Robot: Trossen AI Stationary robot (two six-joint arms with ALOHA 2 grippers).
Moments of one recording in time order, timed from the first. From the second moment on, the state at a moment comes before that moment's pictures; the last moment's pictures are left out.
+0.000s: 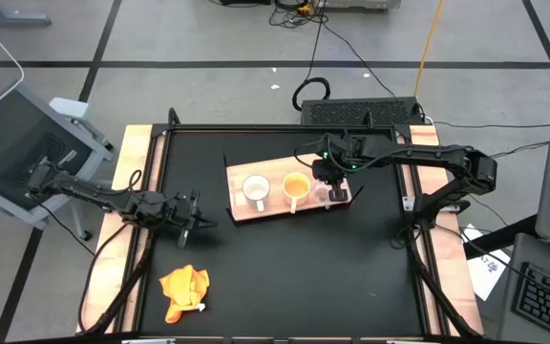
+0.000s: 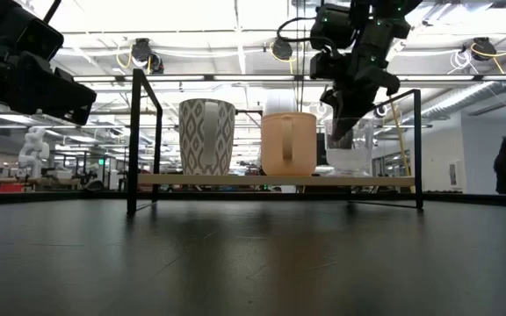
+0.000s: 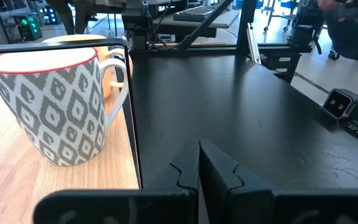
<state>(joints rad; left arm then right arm) -0.22 0.48 0.01 0.29 -0.03 -0.04 -0.34 1.48 1.09 -0.75 -0.08 -0.44</state>
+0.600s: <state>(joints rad) -0.22 0.48 0.01 0.29 -0.03 -0.03 -0.40 1.48 1.06 -0.72 -0.09 -0.49</state>
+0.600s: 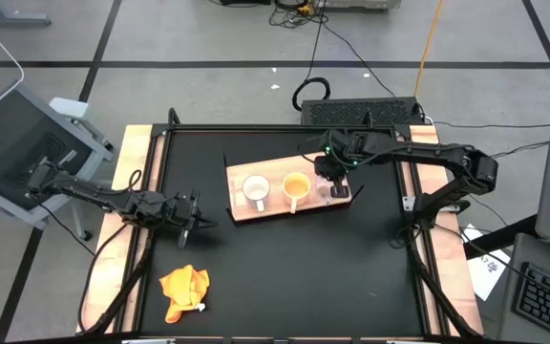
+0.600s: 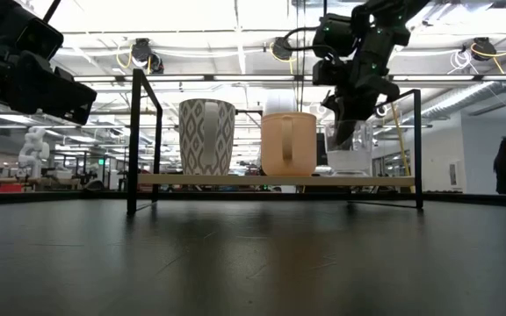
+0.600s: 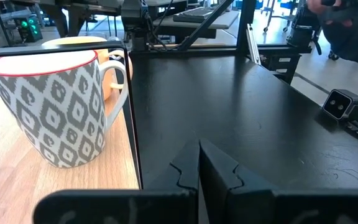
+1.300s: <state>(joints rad) -0.22 0.48 0.01 0.29 -0.03 -0.03 -0.44 1.50 1.06 -0.71 -0.16 -0.62</state>
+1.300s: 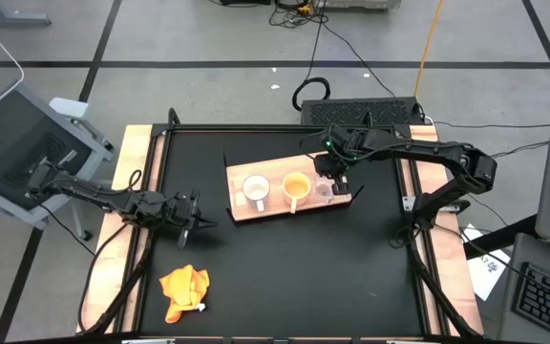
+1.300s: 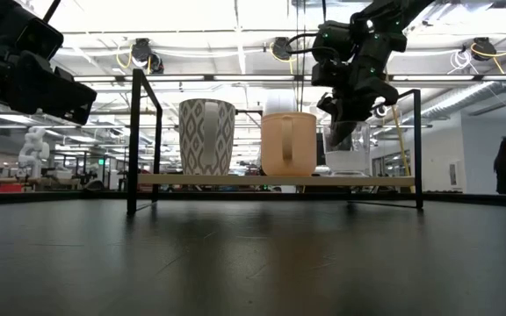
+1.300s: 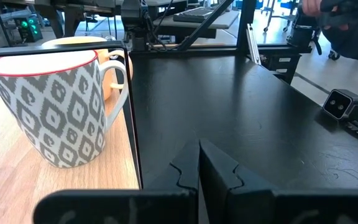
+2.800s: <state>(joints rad) -0.22 0.48 0.01 0.28 -0.03 -0.03 -0.42 1.52 1.05 -0.69 -0.16 -0.53</state>
